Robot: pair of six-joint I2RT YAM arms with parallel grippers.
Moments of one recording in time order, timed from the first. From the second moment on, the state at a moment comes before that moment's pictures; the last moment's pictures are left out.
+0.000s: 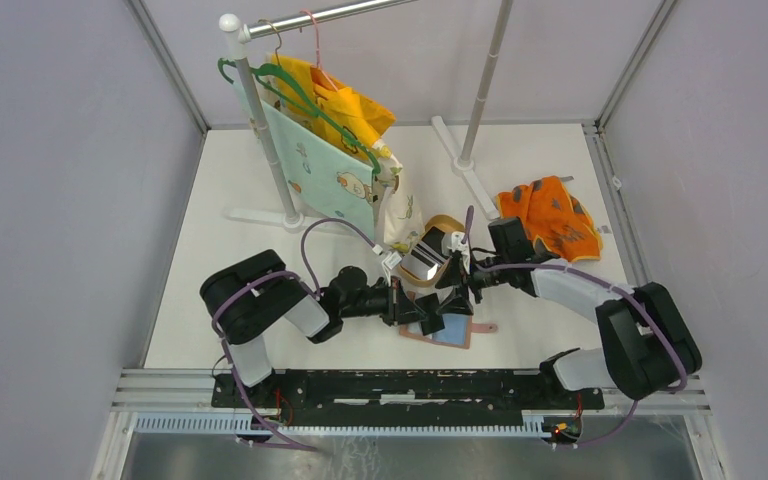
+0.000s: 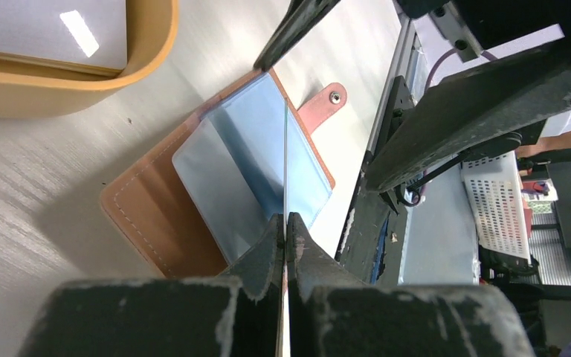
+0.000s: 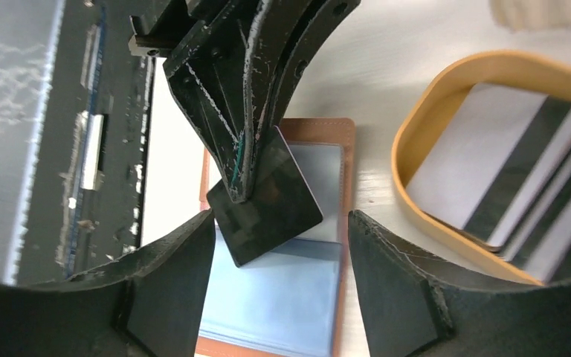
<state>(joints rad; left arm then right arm) -0.88 1.79 0.37 1.13 0.47 -0.81 0.40 1.40 0.58 -0.12 -1.07 -0.54</state>
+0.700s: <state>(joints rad) -0.87 1.78 0.28 1.25 0.39 -0.81 0.54 1.04 0.40 -0.30 -0.82 -1.24</state>
